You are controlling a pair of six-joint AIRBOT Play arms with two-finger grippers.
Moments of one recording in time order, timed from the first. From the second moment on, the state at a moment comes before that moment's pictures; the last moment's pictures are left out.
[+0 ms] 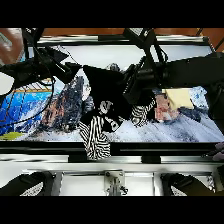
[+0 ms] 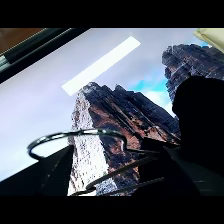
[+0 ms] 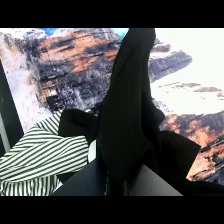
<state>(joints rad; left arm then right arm) -0.32 -1.09 1.35 1.23 -0.71 -1.02 0.41 -1.13 1.51 2.19 -1.16 -2.36</state>
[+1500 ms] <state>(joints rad) -0.30 -1.12 1.35 1.18 -0.63 -1.94 0.41 -1.13 1.51 2.27 -0.97 -2.36</state>
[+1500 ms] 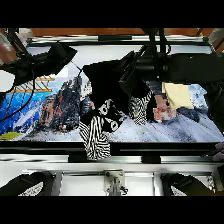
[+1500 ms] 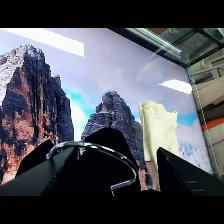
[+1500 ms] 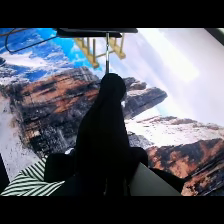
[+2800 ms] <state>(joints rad) -0.24 -1.06 1.24 1.33 -0.91 -1.68 0.41 -1.13 1.51 2.24 -0.82 -2.34</state>
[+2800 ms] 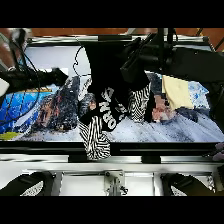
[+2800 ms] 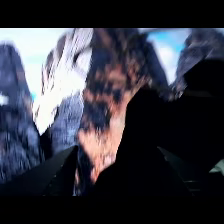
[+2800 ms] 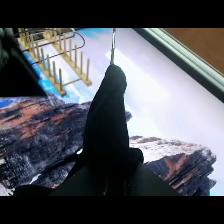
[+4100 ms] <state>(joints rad) -0.26 -1.38 1.02 0.49 -0.46 -1.56 0.41 -1.13 1.51 2.23 -0.81 -2.29</state>
